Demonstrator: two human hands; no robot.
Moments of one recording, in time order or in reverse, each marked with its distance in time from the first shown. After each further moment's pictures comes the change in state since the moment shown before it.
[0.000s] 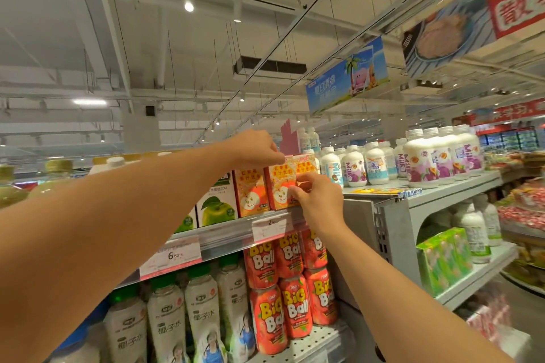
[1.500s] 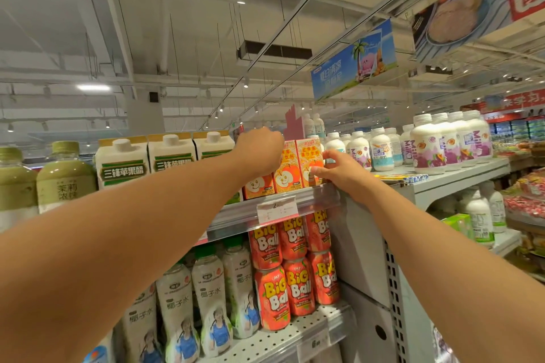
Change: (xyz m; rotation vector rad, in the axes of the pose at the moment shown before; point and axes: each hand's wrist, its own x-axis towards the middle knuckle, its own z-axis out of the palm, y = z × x) left_hand -0.020 0.022 0.031 0.256 0.171 -0.122; right_hand 0.054 0.038 -0.035 0.172 -0.470 0.165
